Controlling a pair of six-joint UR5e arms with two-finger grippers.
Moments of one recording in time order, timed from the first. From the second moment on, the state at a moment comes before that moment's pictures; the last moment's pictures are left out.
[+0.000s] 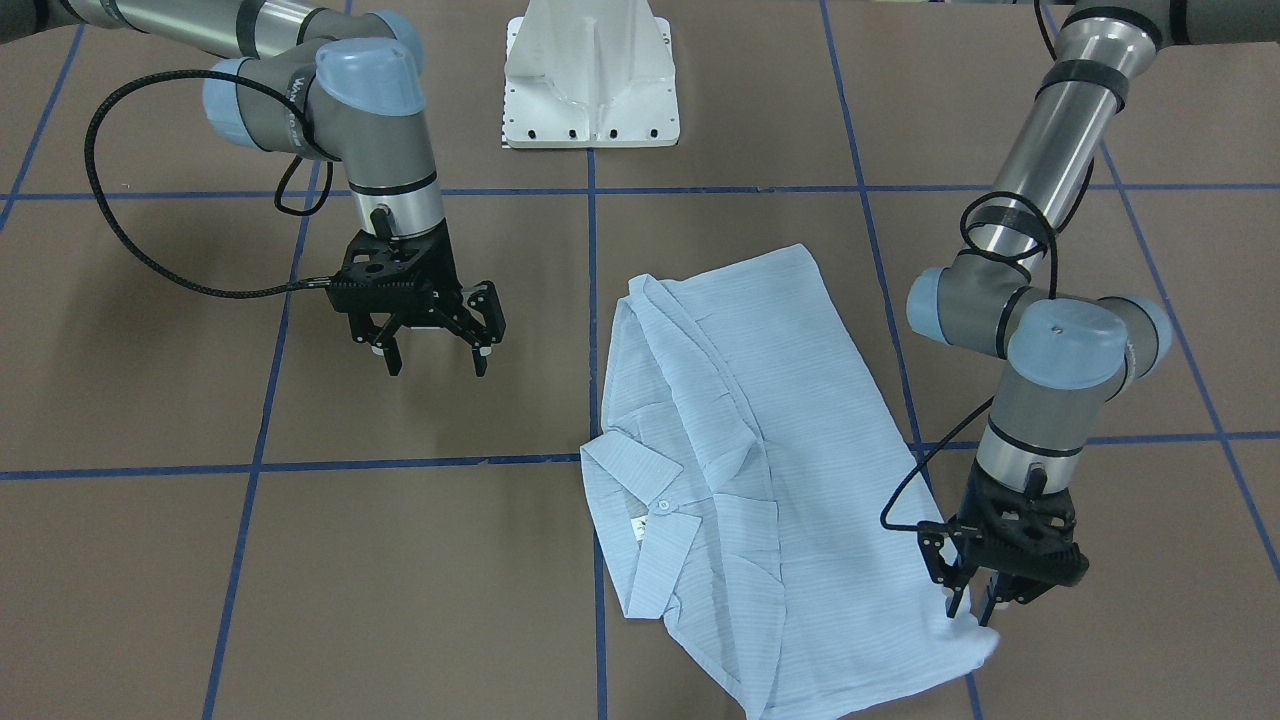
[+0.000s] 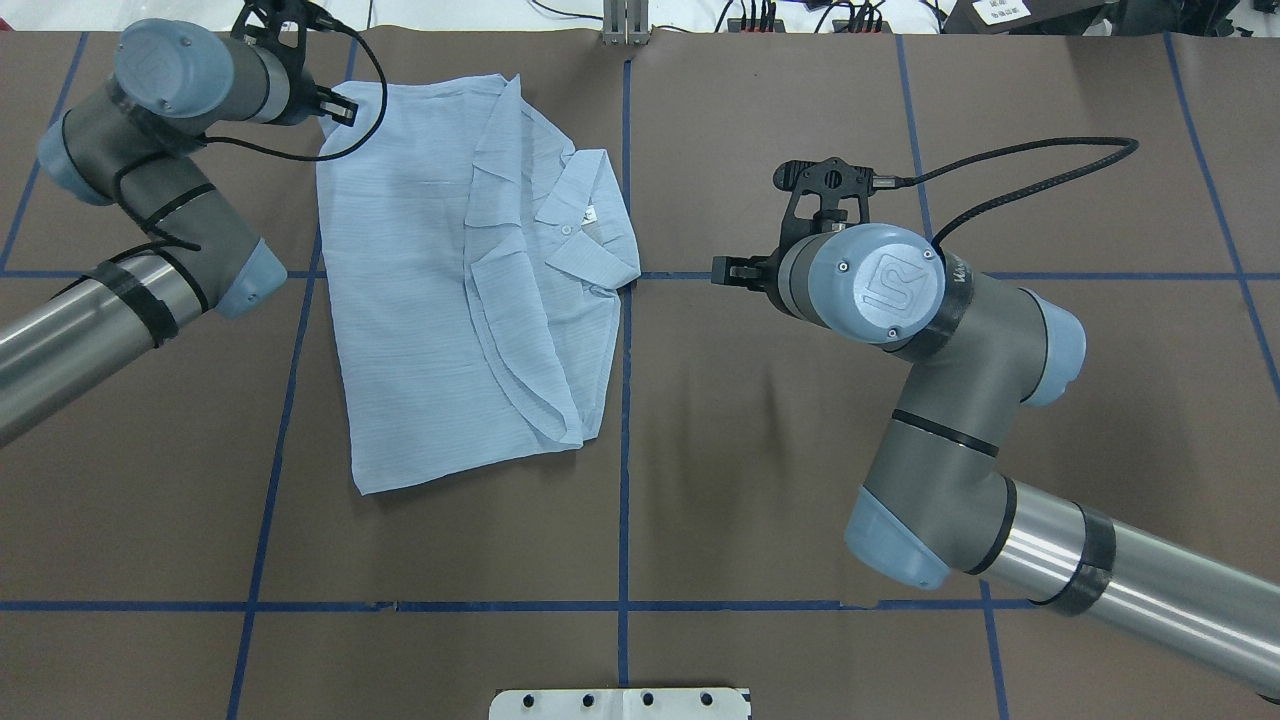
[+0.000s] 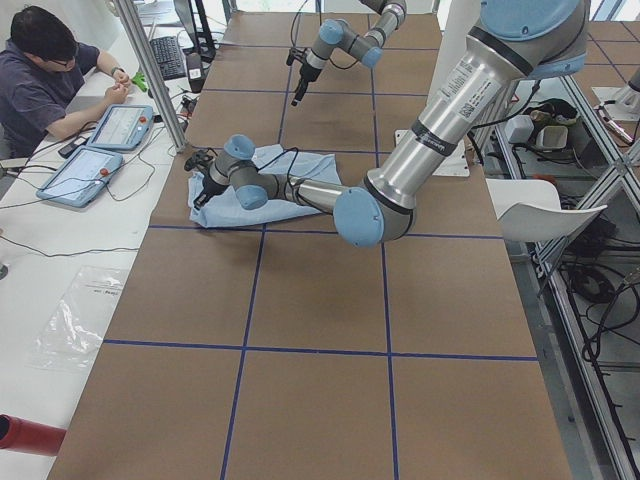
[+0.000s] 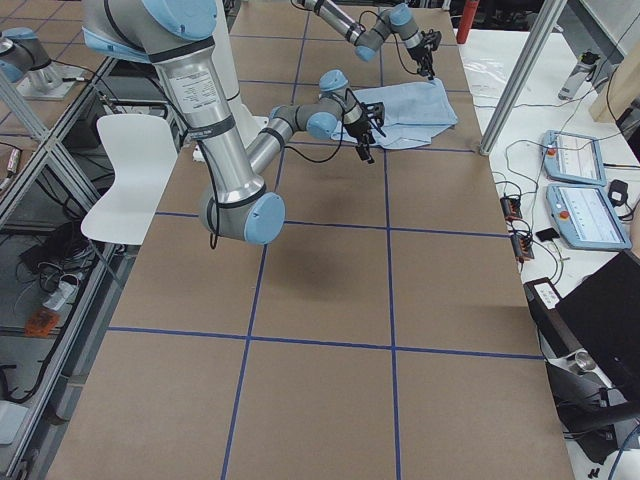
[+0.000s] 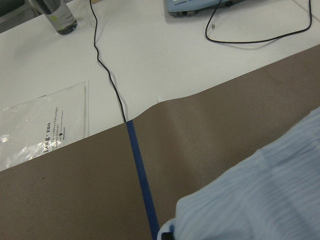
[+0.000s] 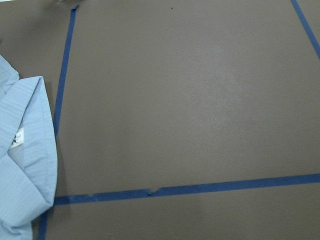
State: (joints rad) left arm -0.94 -2.22 -1.02 -2.51 -1.73 -0.58; right arm 0.56 -1.02 1.72 -1.37 1.49 1.31
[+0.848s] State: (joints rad) left arm -0.94 -2.12 -1.09 -2.61 -1.77 -0.63; right arm 0.48 -0.62 1.21 -1.35 1.37 1.72
